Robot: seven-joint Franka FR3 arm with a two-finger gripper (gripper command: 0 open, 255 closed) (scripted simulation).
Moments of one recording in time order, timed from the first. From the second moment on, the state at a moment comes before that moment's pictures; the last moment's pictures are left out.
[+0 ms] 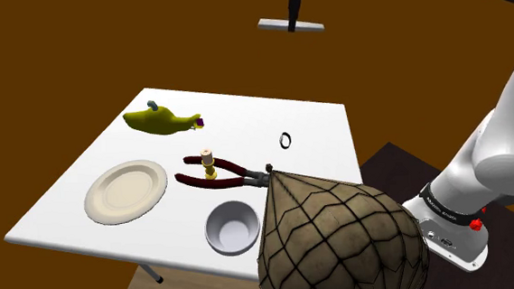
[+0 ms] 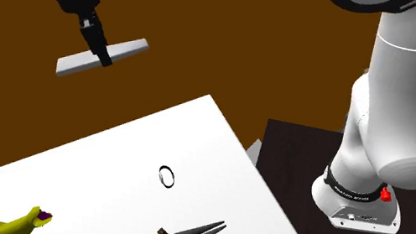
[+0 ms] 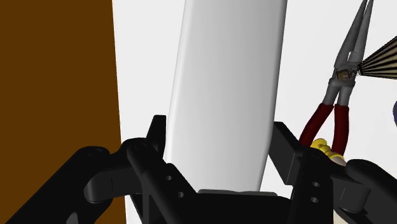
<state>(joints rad) 0.16 0.20 -0.14 -1.44 0.04 1.63 -0.72</state>
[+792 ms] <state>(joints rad) 0.32 0.06 -0.02 -1.60 0.01 1.67 -0.45</state>
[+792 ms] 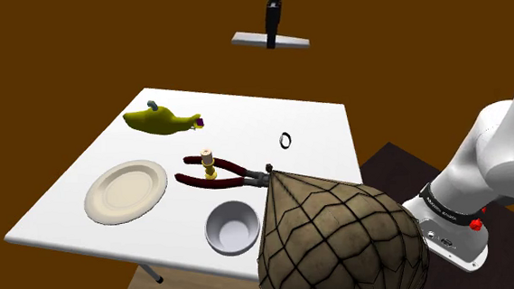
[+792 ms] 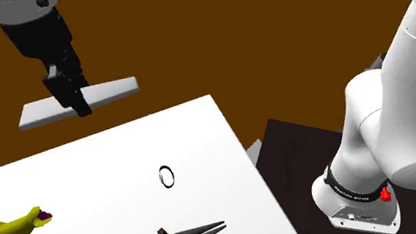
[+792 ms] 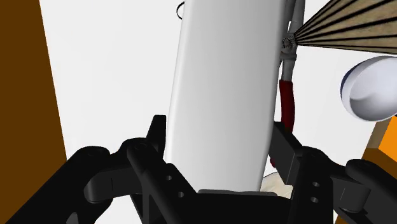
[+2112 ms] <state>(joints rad) 0.58 0.20 0.19 -1.43 -0.03 1.64 0.02</state>
